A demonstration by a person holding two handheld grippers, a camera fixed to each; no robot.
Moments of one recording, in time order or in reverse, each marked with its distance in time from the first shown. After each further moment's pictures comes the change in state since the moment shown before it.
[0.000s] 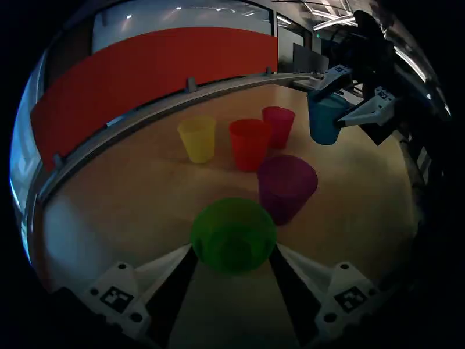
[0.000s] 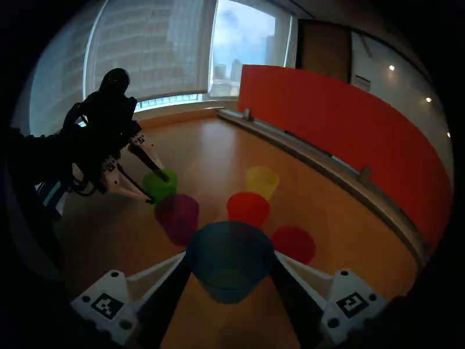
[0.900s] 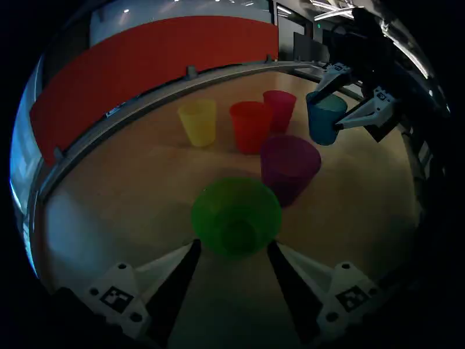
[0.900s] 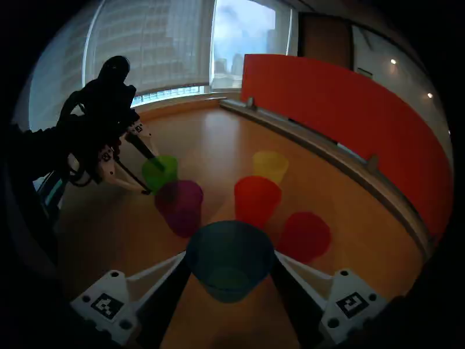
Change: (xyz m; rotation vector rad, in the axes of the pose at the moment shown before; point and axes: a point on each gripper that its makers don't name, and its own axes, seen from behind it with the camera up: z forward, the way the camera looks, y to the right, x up) left arm -0.025 -0.003 -0.005 0.009 -0.077 0.016; right arm -0.027 -0.011 0.020 0.020 -0.046 0.021
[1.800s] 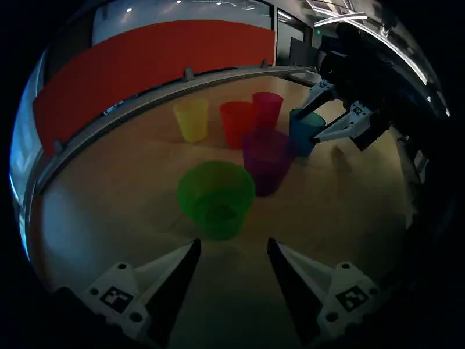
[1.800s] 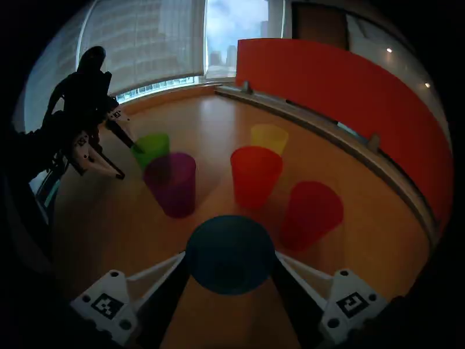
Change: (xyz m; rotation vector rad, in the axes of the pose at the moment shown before) left arm -0.018 0.021 -0.022 -0.034 0.030 -0.031; right arm -0.036 0.001 0.014 -0.007 -0.050 0.036
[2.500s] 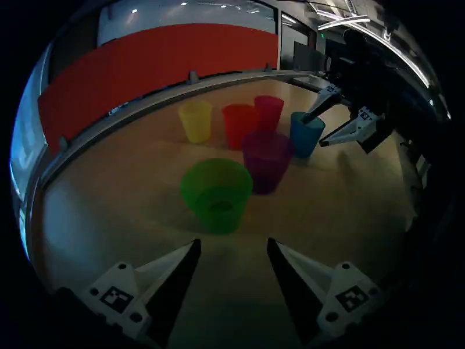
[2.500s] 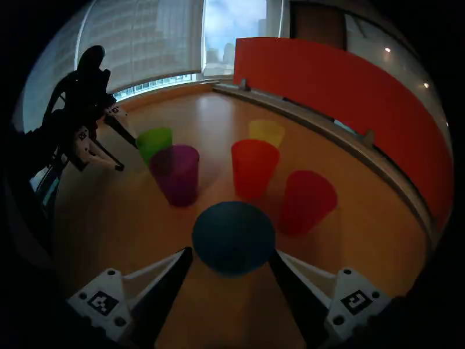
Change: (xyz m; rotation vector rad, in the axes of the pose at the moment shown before) left arm -0.001 0.000 -0.013 0.029 0.025 -0.021; right arm -0.014 -0.005 -0.021 -0.028 -0.011 0.001
